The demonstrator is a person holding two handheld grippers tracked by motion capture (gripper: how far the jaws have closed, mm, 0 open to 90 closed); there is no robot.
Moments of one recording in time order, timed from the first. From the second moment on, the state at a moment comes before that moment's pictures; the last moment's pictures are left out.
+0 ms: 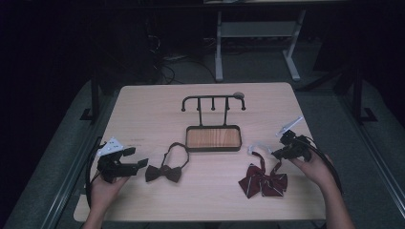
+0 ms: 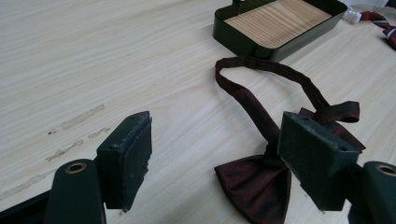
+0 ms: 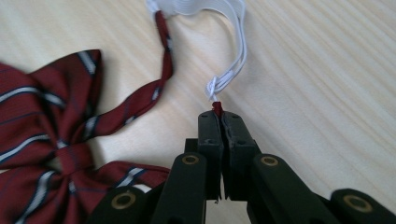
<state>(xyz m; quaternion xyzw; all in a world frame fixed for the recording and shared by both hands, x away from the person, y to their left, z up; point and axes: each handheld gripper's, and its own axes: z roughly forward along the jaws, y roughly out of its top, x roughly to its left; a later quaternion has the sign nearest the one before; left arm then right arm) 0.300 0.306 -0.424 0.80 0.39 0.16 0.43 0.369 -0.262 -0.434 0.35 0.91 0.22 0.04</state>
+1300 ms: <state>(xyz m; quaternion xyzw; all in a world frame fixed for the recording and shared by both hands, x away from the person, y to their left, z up) 0.299 0.305 -0.423 0.80 0.39 0.16 0.43 0.342 -0.246 -0.331 0.21 0.94 0.26 0.00</state>
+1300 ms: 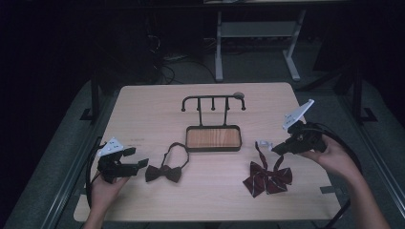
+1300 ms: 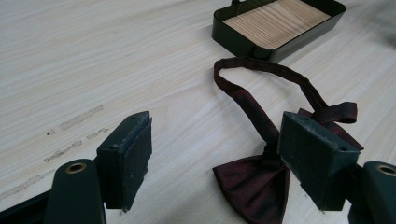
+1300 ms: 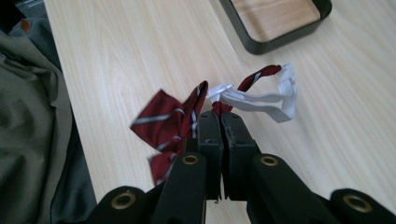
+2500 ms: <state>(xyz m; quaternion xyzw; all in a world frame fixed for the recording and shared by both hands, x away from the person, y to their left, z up) 0.299 0.306 -0.423 0.79 0.39 0.16 0.44 0.388 -0.181 -0.242 0.14 0.95 0.26 0.04</state>
